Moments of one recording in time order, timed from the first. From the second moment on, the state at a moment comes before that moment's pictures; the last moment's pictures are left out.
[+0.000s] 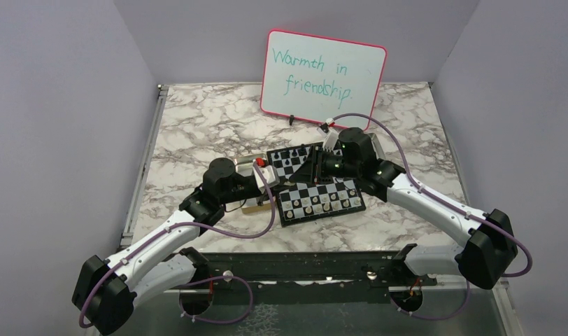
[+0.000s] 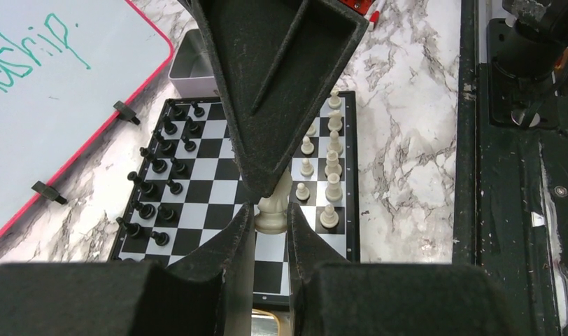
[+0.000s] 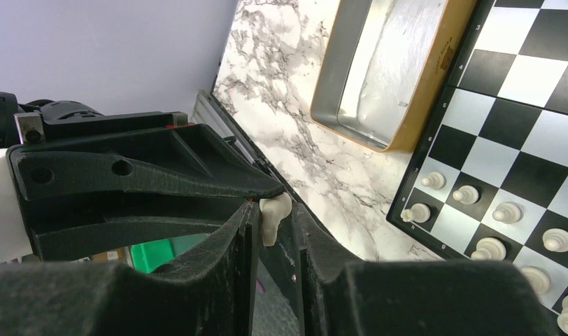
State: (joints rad) left arm -0.66 0.92 0.57 0.18 0.61 0.27; right arm 0.71 1.27 0.95 -0.12 -0.46 0.77
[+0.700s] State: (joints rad) left arm -0.67 0.91 0.54 0.14 0.34 0.15; right arm 0.72 1.22 0.98 -0.34 -0.23 0.66
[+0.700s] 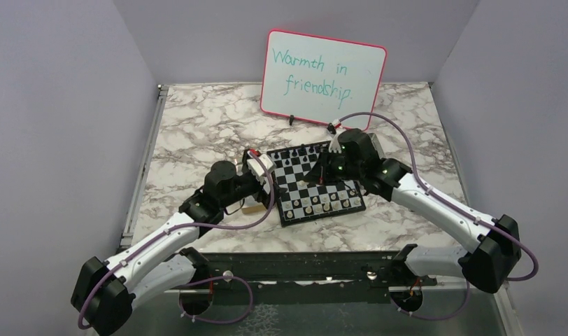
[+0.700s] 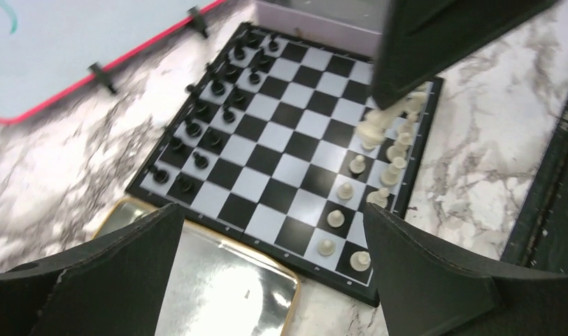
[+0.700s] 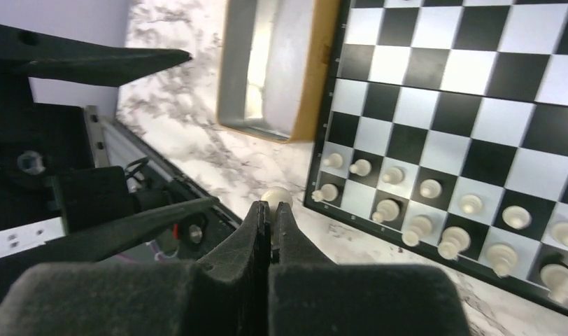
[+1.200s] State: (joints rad) left arm -0.66 0.56 0.50 0.08 -0.08 0.07; right arm 1.02 1.54 1.21 -0.67 0.14 0.62
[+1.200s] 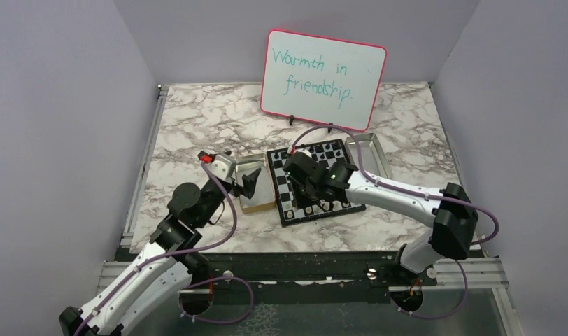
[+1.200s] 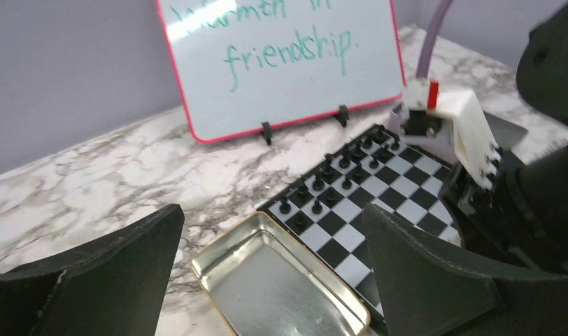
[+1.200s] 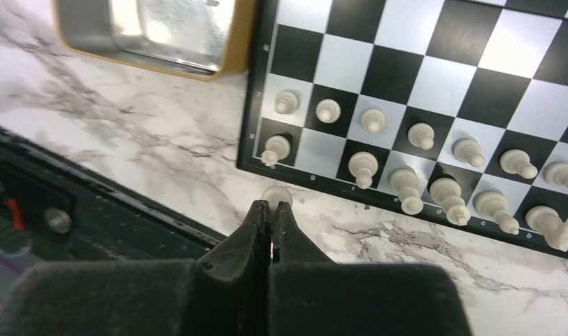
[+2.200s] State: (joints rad) left arm -0.66 0.42 0.43 0.09 -0.33 0.09; right arm 1.03 1.77 1.28 -0.72 0.26 0.64
